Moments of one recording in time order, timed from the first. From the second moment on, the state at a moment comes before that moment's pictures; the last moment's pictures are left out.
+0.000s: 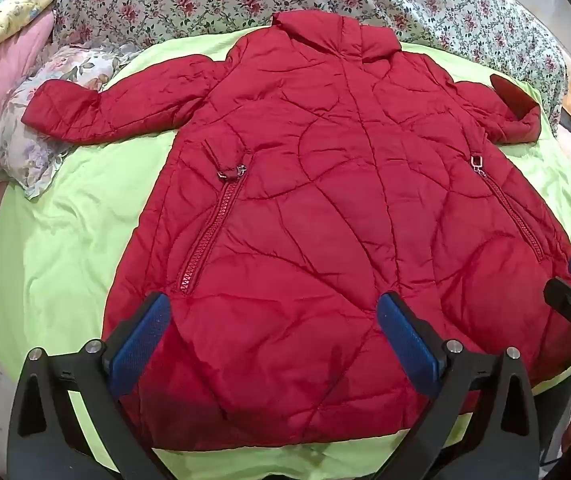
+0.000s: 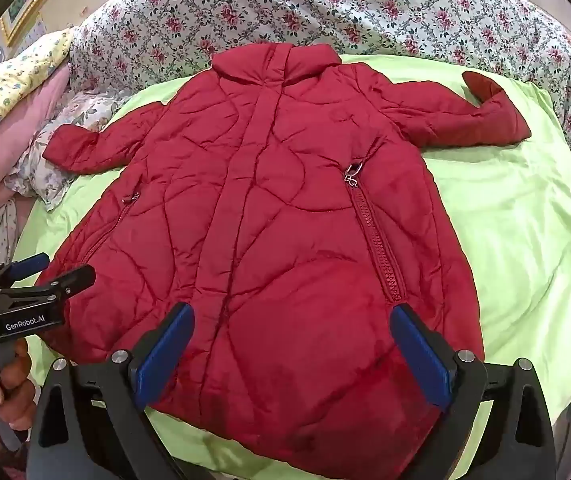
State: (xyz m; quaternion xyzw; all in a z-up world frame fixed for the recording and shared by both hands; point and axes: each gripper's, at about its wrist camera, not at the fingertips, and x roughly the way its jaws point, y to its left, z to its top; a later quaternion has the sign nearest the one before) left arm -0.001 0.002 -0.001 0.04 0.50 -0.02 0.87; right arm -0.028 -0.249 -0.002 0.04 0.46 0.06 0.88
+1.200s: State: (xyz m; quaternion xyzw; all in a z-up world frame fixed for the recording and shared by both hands) left arm -0.001 0.000 -0.001 0.05 0.48 -0.02 0.87; right arm -0.027 -0.250 0.002 0.05 0.47 0.06 0.88
